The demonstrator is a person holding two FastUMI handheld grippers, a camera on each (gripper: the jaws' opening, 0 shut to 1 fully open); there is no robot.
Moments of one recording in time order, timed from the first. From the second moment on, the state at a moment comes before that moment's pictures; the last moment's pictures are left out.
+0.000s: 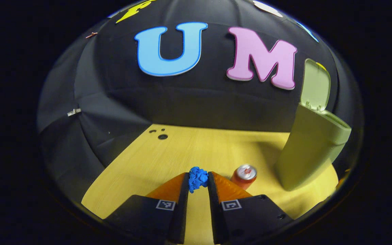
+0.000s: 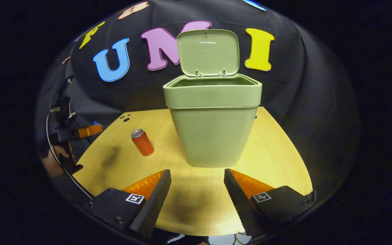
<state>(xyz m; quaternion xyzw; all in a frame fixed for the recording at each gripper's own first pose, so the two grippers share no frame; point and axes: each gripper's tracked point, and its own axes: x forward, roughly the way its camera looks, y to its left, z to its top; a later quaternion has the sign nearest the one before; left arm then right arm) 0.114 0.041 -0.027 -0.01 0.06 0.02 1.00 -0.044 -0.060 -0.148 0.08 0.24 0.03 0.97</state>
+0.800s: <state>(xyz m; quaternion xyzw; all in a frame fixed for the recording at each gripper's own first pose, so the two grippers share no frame) 0.122 -0.226 0.095 0.02 -0.03 -0.20 0.98 -0.026 -0.131 -0.175 0.10 0.23 0.04 0.97</state>
